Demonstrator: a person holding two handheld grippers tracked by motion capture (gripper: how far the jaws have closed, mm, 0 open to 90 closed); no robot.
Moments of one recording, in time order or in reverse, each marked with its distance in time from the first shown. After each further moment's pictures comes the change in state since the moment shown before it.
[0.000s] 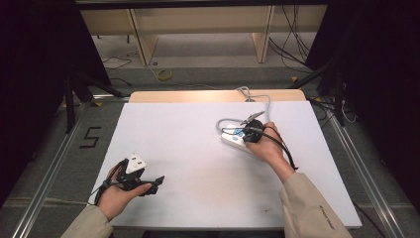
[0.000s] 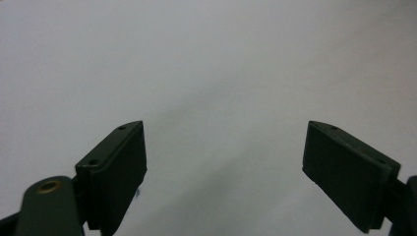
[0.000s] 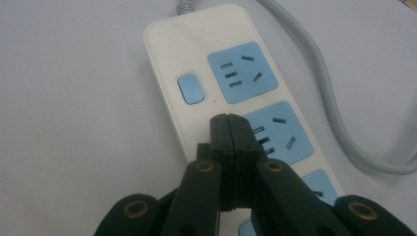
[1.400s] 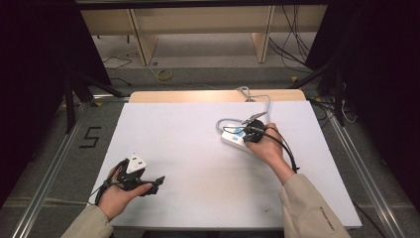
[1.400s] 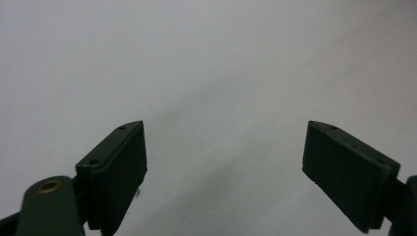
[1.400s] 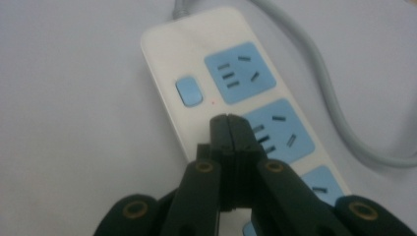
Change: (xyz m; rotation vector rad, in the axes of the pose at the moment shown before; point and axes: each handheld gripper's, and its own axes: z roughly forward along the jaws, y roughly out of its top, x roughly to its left) left arm -0.001 0.000 0.001 0.001 -0.003 -0.004; right arm -0.001 -0.003 -0.001 -0.016 0.007 0.051
